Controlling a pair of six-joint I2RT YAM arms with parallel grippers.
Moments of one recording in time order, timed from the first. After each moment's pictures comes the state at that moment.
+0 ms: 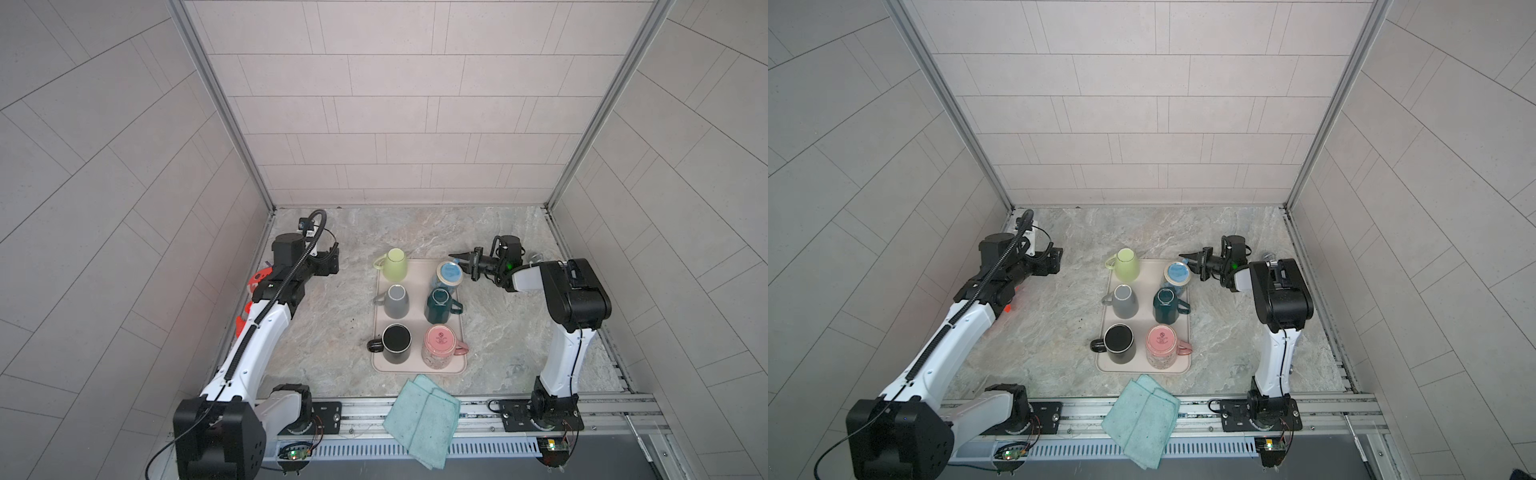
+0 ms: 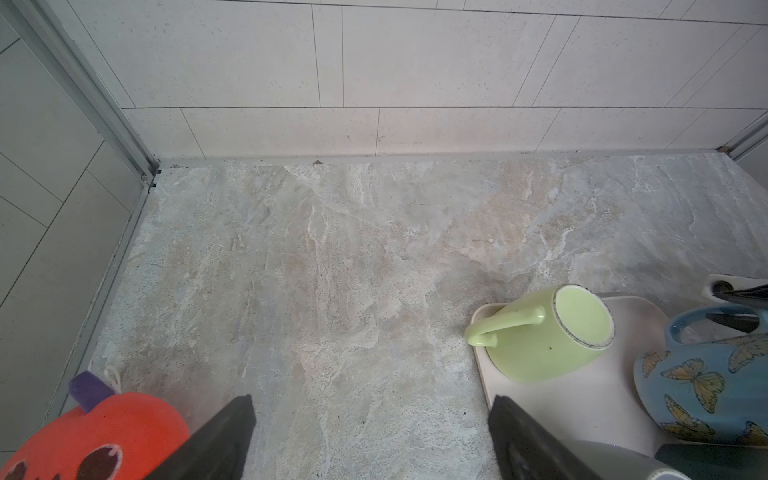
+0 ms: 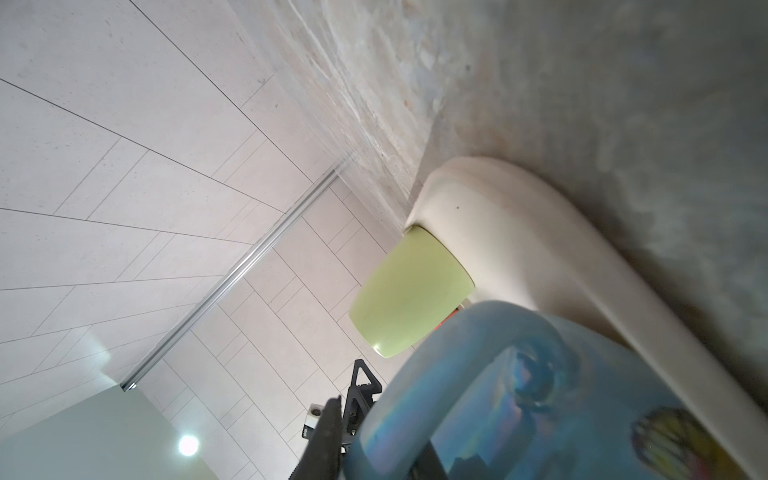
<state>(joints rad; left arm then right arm) -0.05 1.12 0.88 -0.29 0.11 -0.03 0.03 1.99 0.92 0.64 -1.02 1.88</state>
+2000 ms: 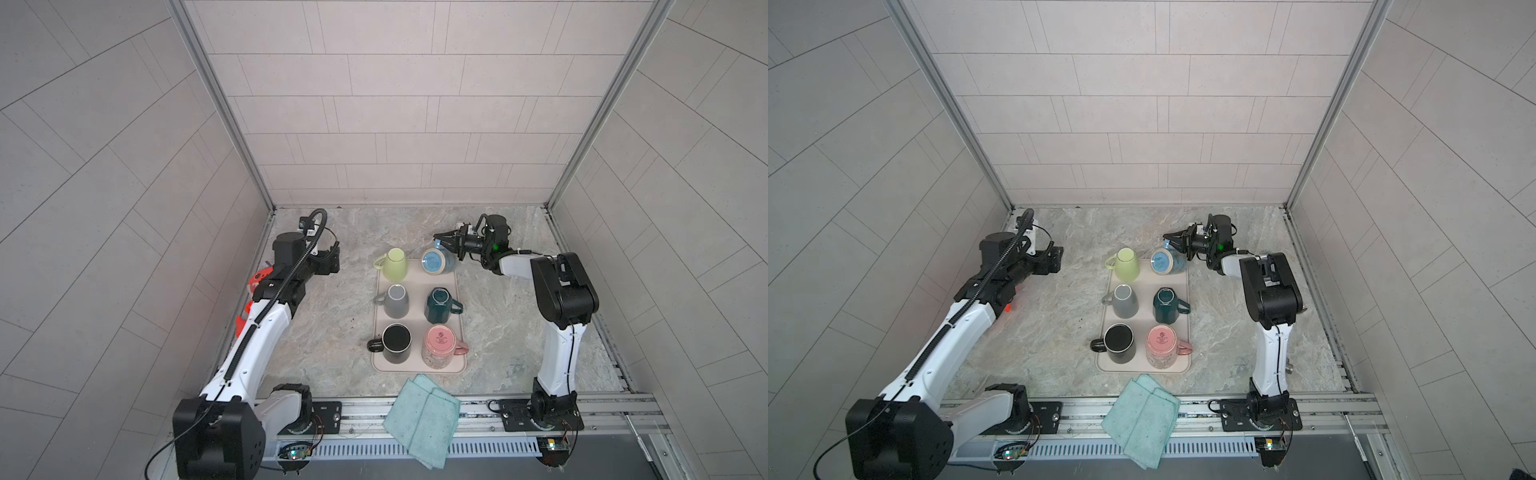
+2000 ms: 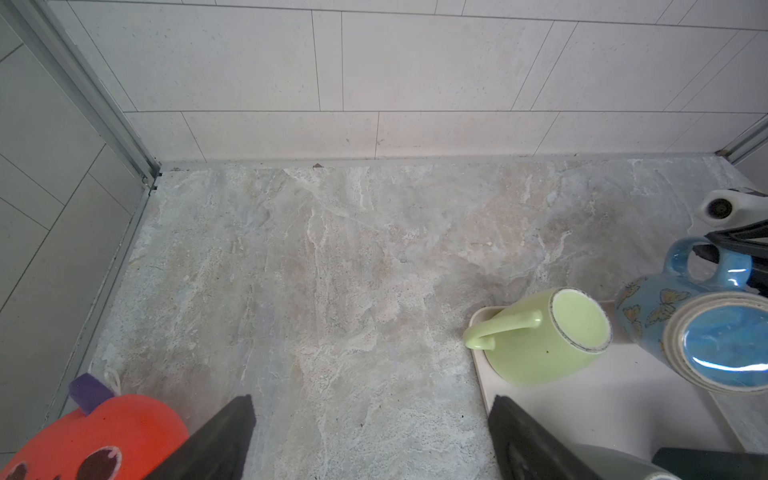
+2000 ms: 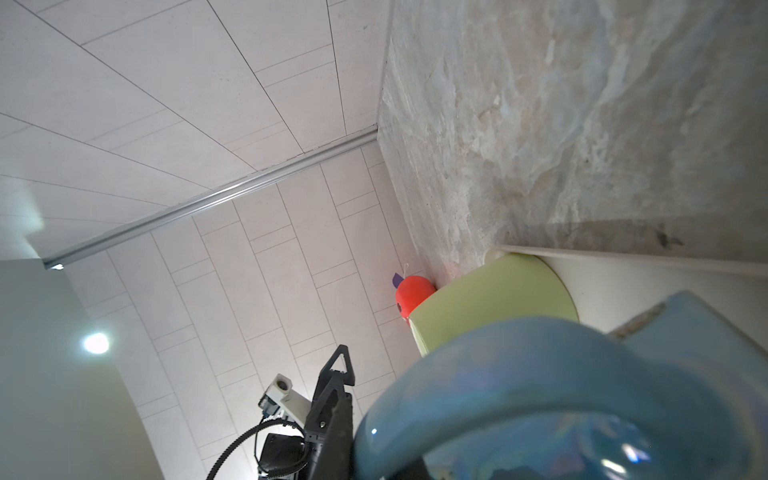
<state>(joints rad) -0.06 1.12 0.90 -0.28 0.09 -0.04 0.12 2.02 1.23 0.50 -1.00 1.56</state>
